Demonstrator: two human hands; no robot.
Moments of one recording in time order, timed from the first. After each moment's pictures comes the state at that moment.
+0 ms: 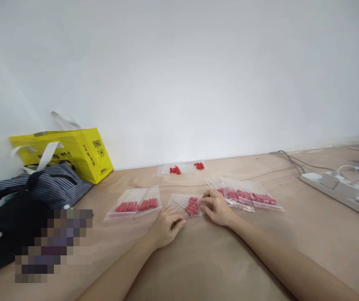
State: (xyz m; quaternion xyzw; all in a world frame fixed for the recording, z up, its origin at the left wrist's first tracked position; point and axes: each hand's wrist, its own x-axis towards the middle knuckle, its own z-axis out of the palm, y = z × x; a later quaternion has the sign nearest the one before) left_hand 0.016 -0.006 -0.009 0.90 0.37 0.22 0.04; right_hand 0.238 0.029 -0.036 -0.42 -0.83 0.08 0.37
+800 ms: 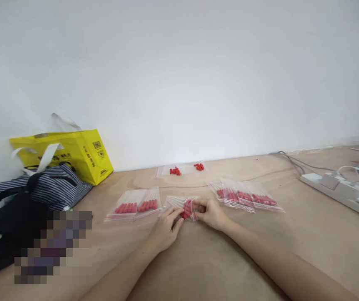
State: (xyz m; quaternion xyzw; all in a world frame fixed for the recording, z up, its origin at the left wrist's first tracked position) left_hand 0.022 -0.009 -0.013 0.85 0.42 0.28 0.12; right_hand 0.209 0.023 -0.029 -0.43 -0.74 0.35 0.38
